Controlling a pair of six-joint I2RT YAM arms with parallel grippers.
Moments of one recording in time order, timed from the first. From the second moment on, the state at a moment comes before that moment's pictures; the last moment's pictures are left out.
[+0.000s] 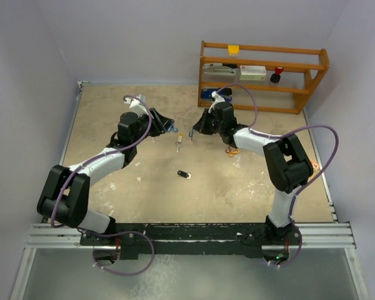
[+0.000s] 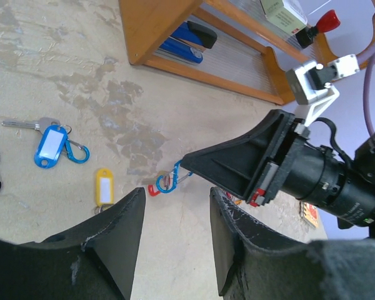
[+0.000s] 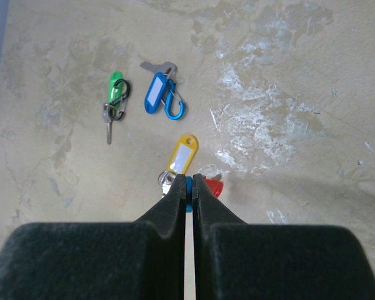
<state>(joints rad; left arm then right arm) -0.36 1.46 0.78 0.48 0.21 -0.69 0.47 1.86 1.15 0.20 -0.17 0.54</state>
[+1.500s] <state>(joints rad) -0.25 1.47 0.74 0.39 0.11 -0.76 0.62 1.92 1.29 -0.07 0.01 0.36</state>
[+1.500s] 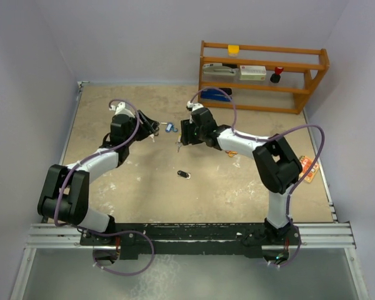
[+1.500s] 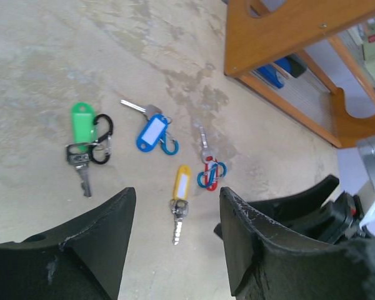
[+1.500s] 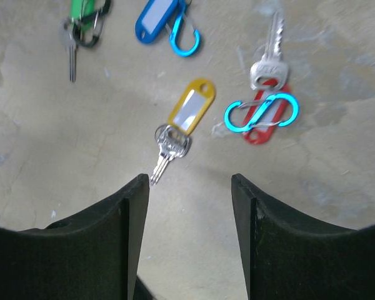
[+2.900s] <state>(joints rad) -0.67 1.86 1.23 0.08 0.01 -0.52 0.27 1.34 0.88 -0.15 0.29 0.56</state>
